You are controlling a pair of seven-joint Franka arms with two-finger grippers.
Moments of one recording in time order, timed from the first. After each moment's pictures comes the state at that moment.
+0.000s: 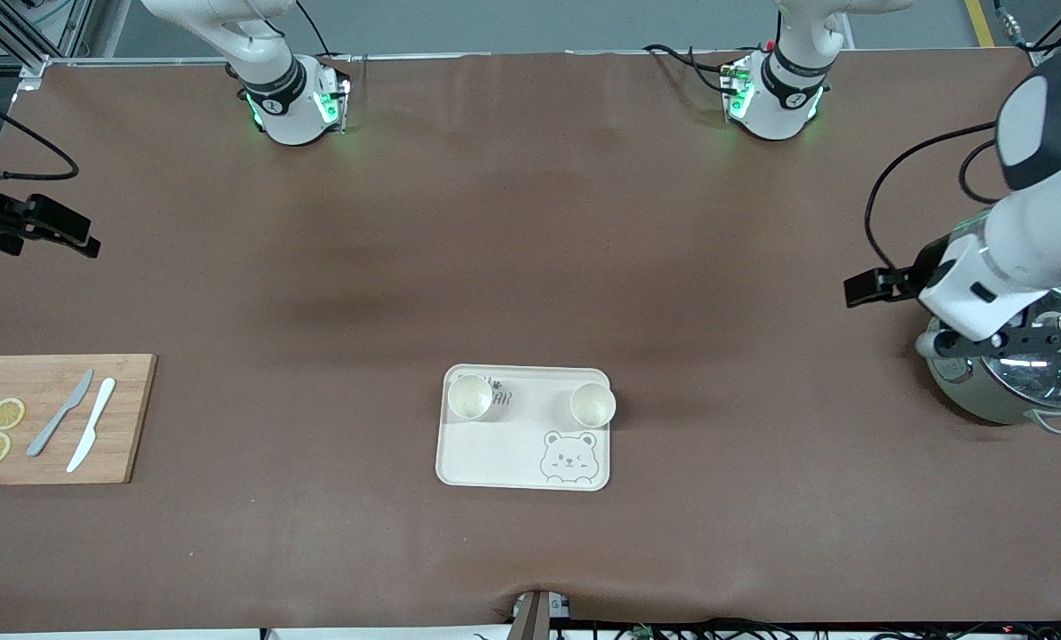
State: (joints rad) left arm -0.07 0.28 -0.10 -1.42 0.00 1.59 -0.20; right arm 0.05 0.04 -0.10 -1.52 0.03 1.53 0.01
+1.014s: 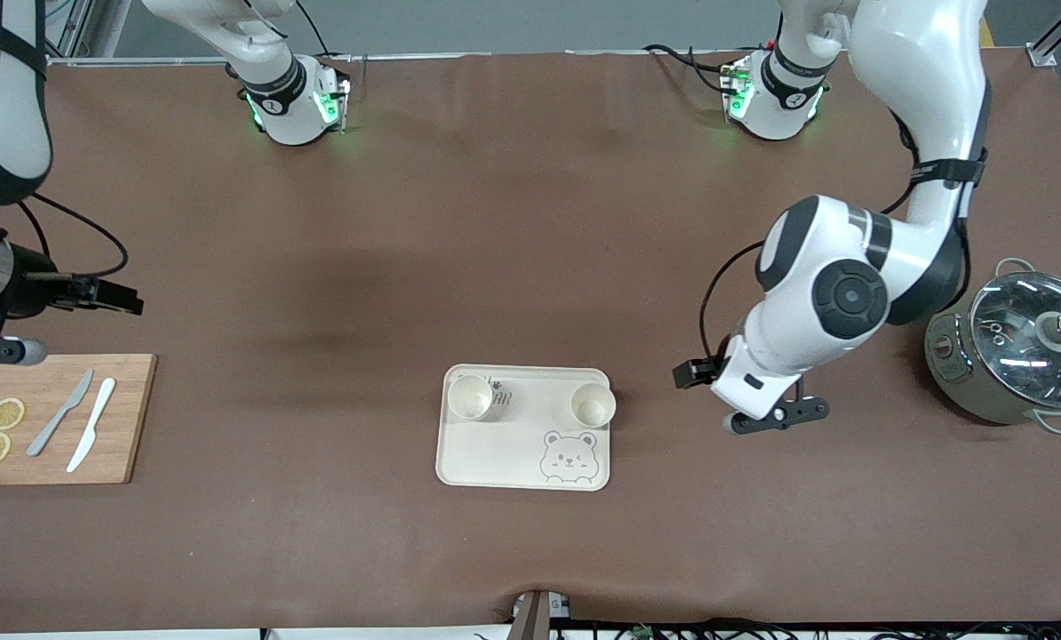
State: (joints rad) left arm -0.30 0.55 -0.10 -1.42 -0.03 1.97 -0.56; right arm 0.04 0.25 -0.10 -1.52 0.03 1.64 0.01
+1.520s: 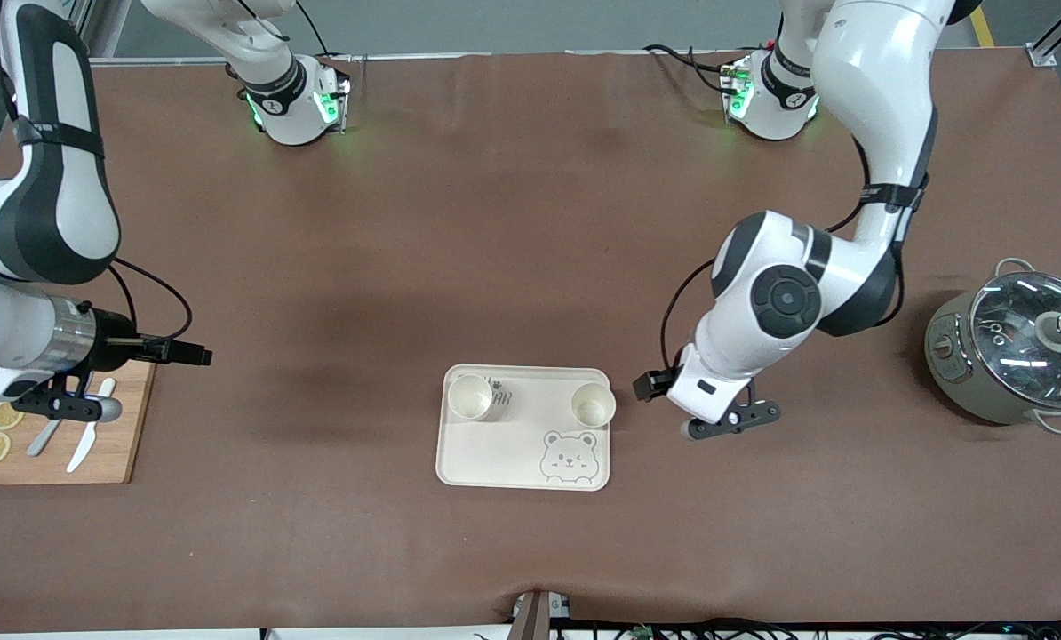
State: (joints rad) left arm -0.36 0.62 -0.10 -1.42 -0.03 2.11 -0.64; right arm 0.06 0.39 -0.09 -1.52 0.20 1.76 0.09
